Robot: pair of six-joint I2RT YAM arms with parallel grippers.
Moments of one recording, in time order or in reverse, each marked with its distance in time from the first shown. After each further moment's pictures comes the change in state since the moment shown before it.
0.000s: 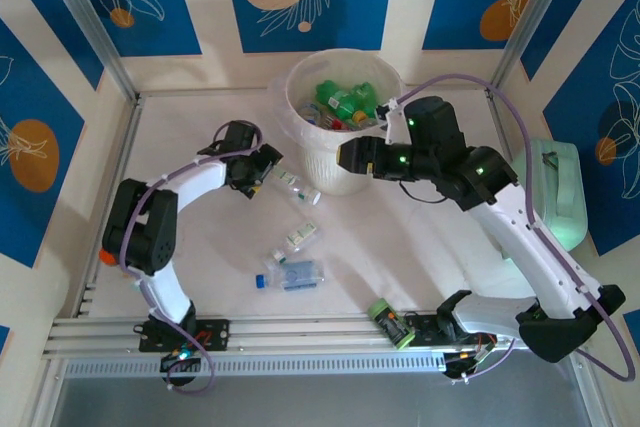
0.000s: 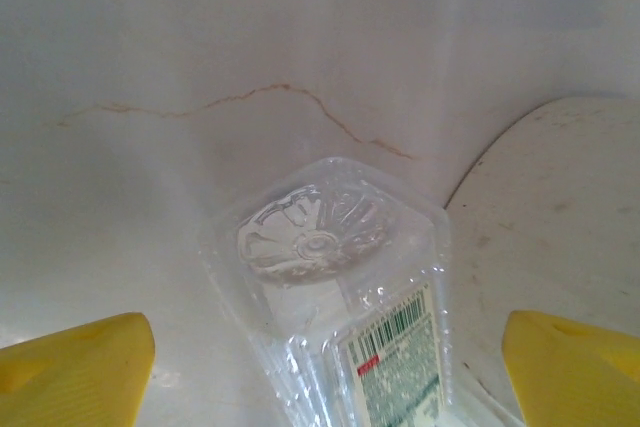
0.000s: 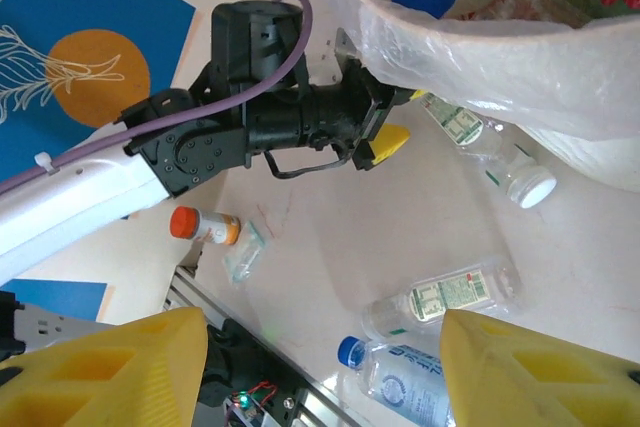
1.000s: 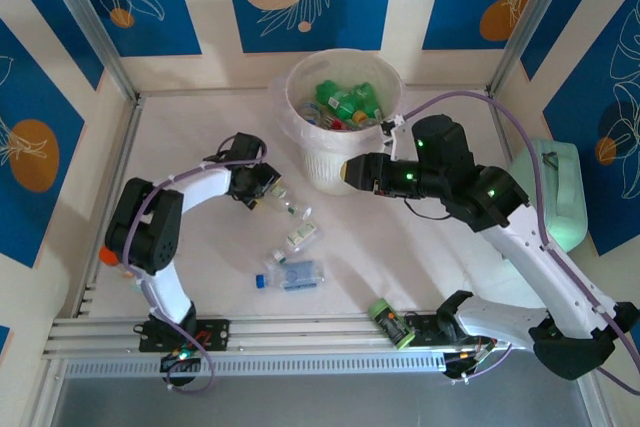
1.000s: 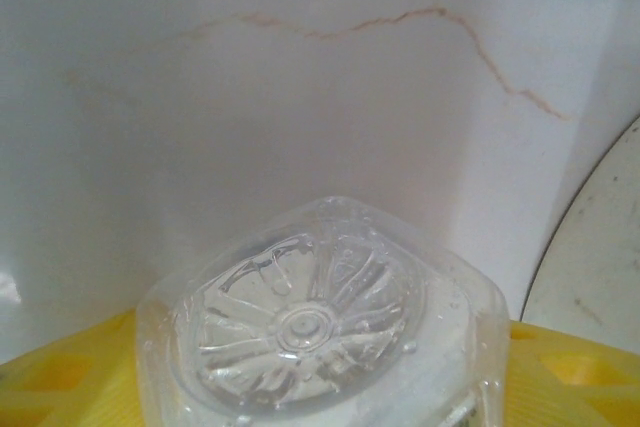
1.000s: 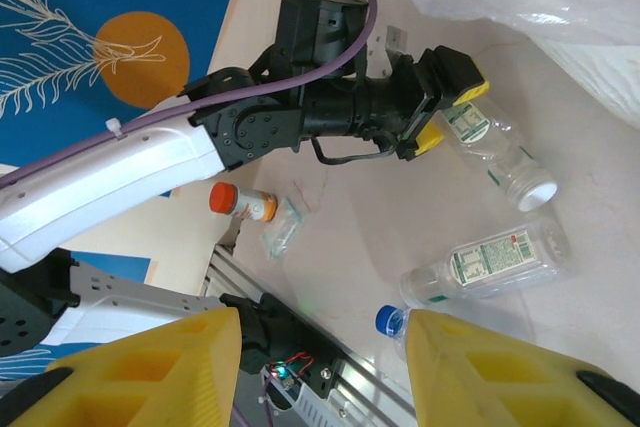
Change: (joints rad) left arm -0.011 -0.032 -0.098 -0.035 -0.030 0.000; right arm 0.061 -0.117 -0.104 0.044 -0.019 0.088
